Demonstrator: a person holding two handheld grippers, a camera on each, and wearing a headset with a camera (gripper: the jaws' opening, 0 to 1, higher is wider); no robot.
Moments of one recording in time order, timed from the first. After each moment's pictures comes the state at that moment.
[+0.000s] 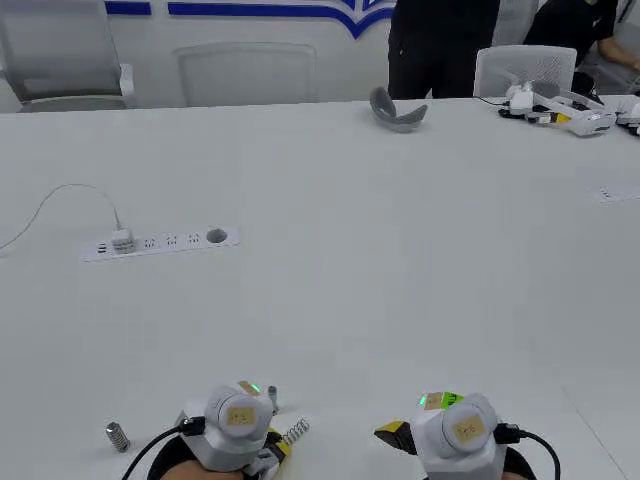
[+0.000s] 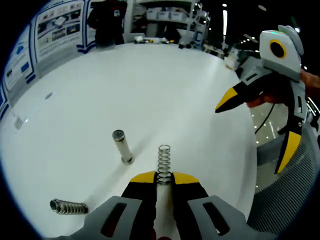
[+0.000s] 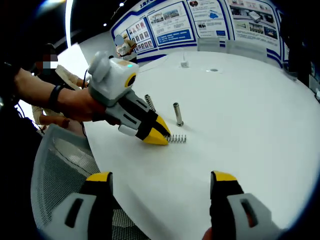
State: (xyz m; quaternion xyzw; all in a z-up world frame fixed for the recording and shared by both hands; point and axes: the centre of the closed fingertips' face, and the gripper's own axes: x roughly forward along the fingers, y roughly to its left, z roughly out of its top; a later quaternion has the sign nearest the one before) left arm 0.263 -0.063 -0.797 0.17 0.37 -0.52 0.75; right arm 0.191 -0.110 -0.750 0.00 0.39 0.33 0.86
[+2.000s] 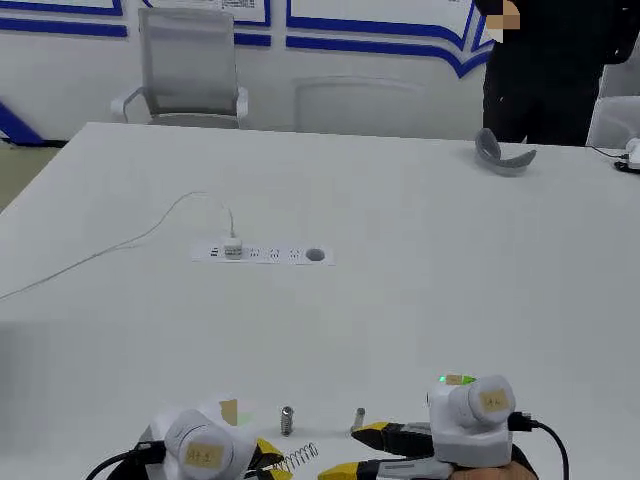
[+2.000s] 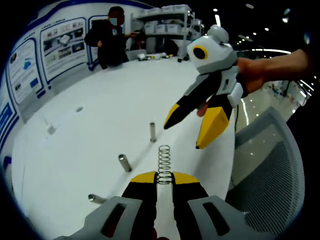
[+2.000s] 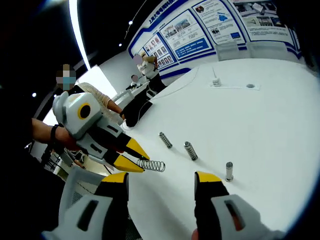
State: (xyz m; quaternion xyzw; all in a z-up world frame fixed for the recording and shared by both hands) left arm 0.246 0.045 -0.710 0.18 0.31 -0.52 0.77; right arm 0.255 0.006 -0.696 0.12 0.34 0.44 0.82
